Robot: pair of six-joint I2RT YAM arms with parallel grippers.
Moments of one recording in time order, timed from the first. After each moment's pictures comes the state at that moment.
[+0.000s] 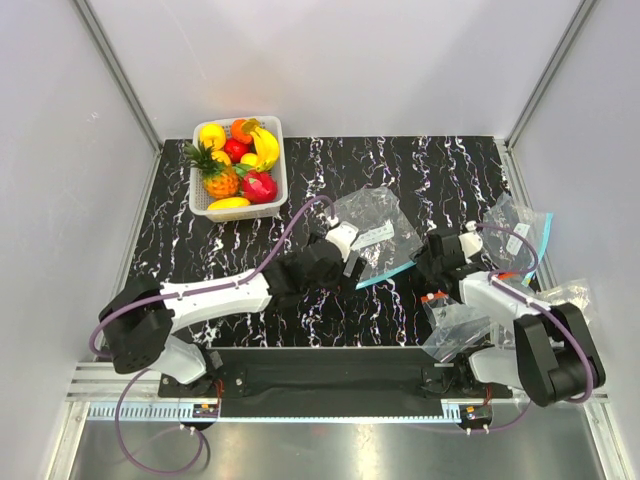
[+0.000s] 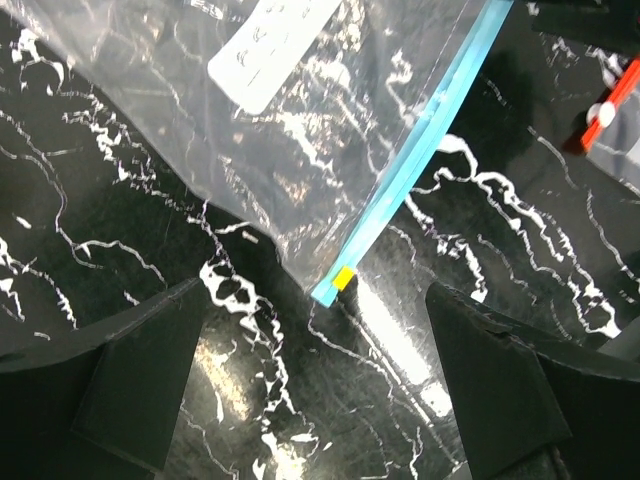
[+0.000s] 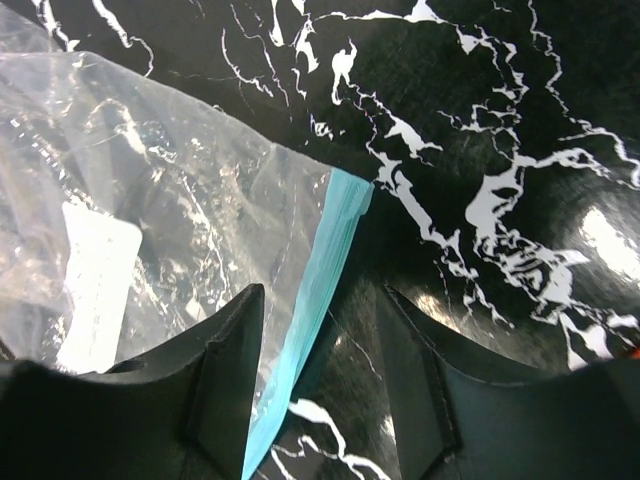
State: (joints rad) left arm -1.03 1.46 0.90 -0.08 -0.27 -0.31; right arm 0.29 1.25 0.51 -0.06 0.28 1.06
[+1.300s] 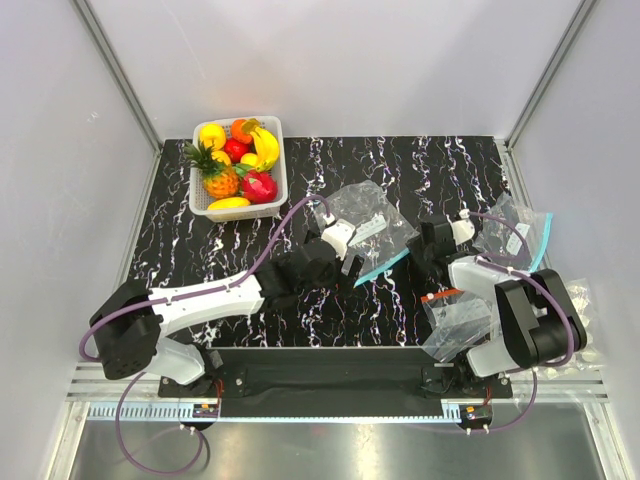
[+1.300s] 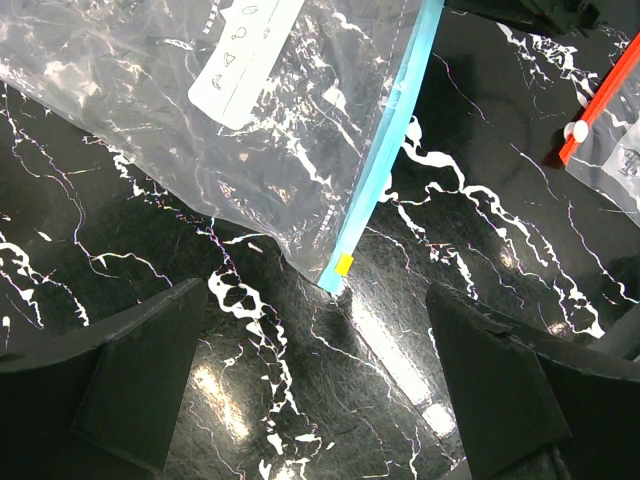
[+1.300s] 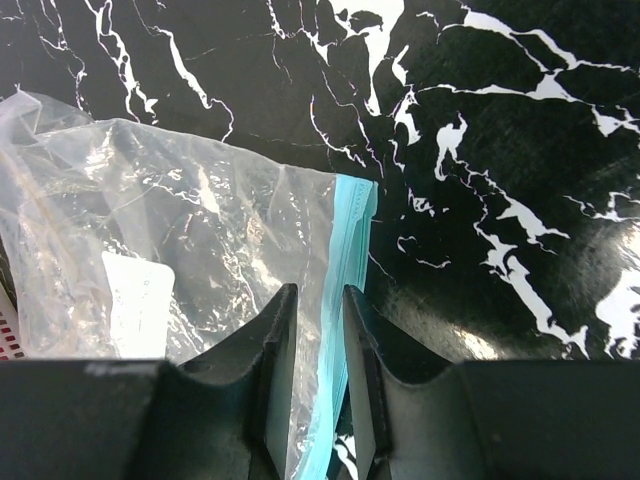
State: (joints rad) left arm -1.03 1.40 0.87 -0.06 -0.27 -0.28; right arm 0.29 1.45 0.59 0.13 0.30 1.09
